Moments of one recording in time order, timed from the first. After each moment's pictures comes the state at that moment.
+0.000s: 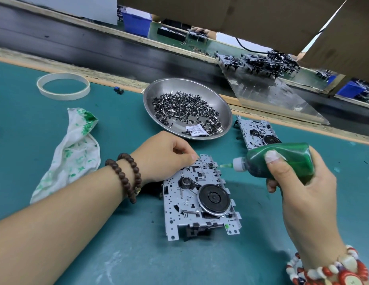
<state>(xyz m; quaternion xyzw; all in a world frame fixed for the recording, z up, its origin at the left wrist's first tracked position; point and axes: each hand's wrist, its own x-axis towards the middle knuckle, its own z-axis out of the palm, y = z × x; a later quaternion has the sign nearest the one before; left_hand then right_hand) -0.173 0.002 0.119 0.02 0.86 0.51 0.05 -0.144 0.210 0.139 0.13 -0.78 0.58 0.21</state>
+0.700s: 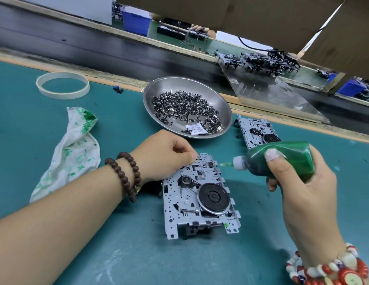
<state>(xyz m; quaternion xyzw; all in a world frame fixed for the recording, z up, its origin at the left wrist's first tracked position) -0.173 0.003 0.119 0.02 0.86 0.51 0.05 -0.143 0.208 0.141 0.12 -0.77 0.59 0.20</state>
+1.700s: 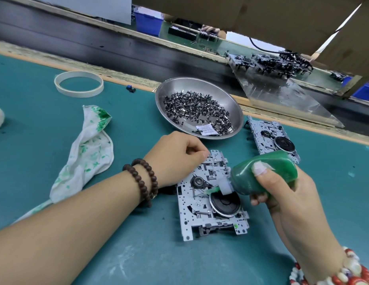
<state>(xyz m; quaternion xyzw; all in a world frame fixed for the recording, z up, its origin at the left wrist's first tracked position) -0.170 0.005 0.113 0.05 0.88 0.48 -0.03 -0.137 0.191 0.135 0.14 -0.73 0.67 0.01</state>
